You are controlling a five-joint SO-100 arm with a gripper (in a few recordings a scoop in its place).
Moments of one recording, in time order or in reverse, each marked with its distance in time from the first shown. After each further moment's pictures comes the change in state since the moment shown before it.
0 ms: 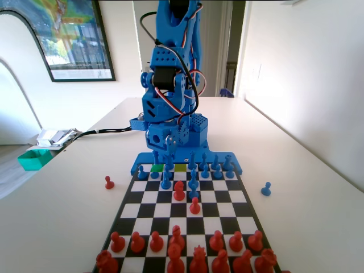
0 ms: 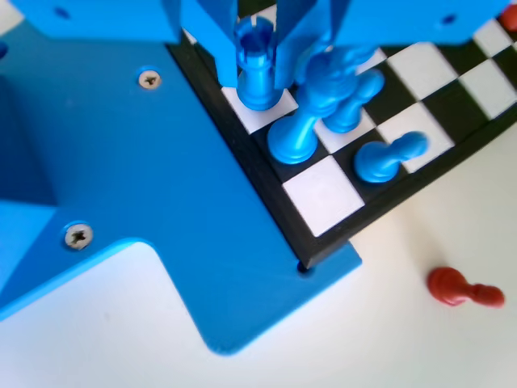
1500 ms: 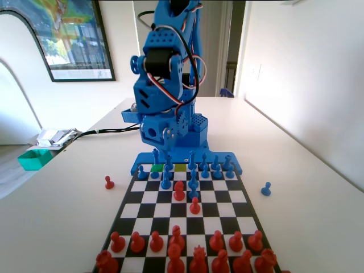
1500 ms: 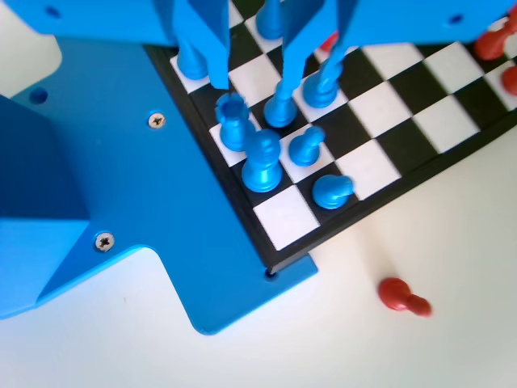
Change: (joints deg) arm -2.0 0.0 -15.5 20.9 0.0
